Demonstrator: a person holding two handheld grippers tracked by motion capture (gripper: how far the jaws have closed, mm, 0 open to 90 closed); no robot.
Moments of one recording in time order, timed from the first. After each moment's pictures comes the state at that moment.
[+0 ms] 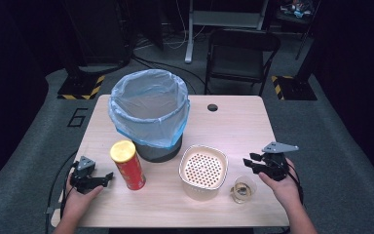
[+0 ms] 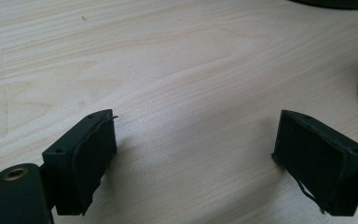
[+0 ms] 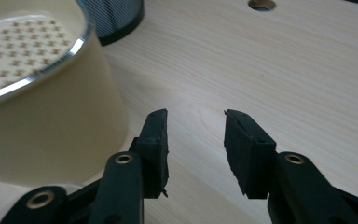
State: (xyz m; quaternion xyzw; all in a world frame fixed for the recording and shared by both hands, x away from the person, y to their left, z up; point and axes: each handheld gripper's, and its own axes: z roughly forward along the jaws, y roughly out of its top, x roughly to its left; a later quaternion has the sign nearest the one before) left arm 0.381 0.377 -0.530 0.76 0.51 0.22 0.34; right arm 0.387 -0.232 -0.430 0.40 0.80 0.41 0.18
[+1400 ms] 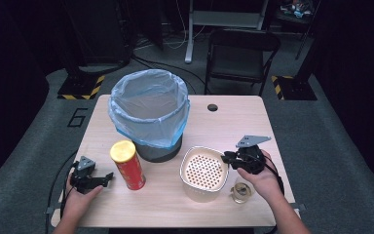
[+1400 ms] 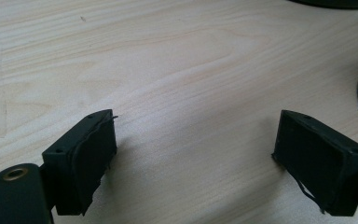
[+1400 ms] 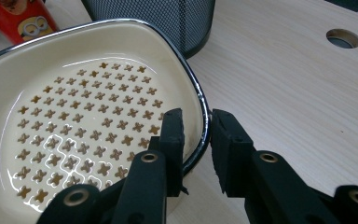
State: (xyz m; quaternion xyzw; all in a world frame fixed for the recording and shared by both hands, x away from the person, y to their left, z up) left arm 0.381 0.377 -0.530 0.77 0.50 0.22 0.34; right arm 0.397 -0.165 -0.409 0.33 0.84 0.40 0.13
